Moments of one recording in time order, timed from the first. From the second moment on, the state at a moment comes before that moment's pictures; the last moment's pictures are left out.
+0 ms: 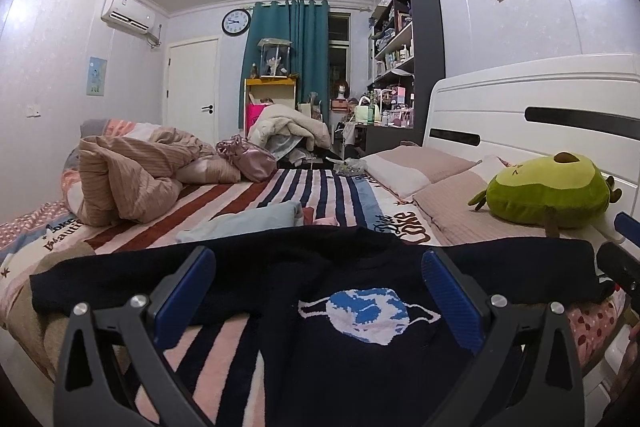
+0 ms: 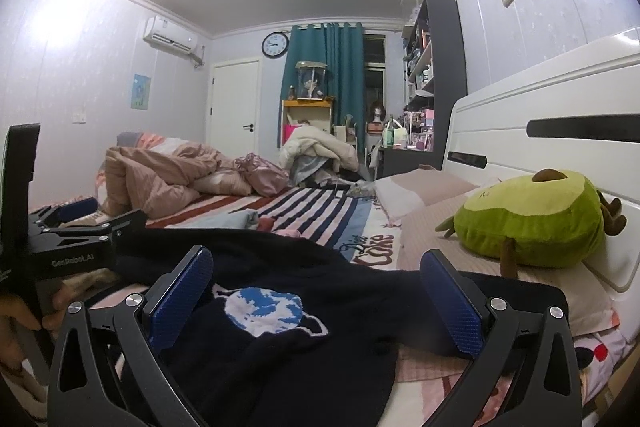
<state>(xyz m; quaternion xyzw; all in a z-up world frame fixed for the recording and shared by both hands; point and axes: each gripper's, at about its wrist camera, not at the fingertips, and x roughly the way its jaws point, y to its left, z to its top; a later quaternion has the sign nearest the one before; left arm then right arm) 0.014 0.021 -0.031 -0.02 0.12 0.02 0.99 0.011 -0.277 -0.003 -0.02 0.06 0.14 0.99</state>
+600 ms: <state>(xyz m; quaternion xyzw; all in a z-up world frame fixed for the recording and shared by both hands) 0.015 0.023 -0.035 -0.01 0.13 0.02 0.99 0.009 -0.277 -0.003 -0.01 0.06 0.14 0.99</state>
